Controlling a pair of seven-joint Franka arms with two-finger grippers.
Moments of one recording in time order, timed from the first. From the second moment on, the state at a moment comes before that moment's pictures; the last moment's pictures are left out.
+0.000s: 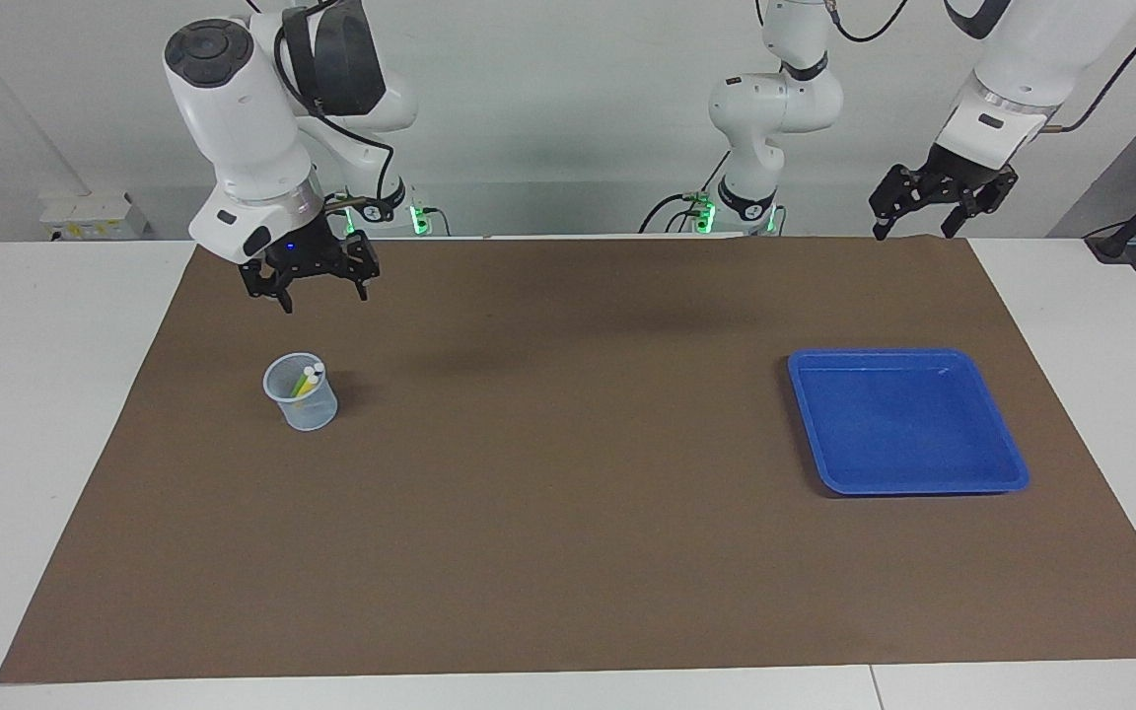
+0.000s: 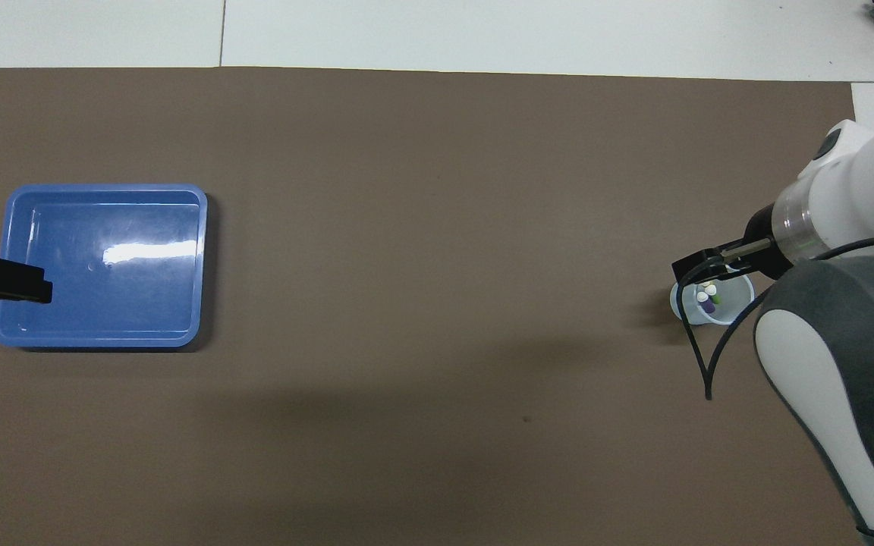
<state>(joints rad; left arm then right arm) -0.05 -0.15 0.01 -1.70 -0.01 1.53 -0.01 -0.01 -0.01 0.16 -1.74 -0.02 1.68 -0.06</state>
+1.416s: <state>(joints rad) -0.05 -0.15 0.02 -1.70 -0.01 1.53 -0.01 -0.01 0.00 0.13 -1.74 -0.02 1.68 -0.06</state>
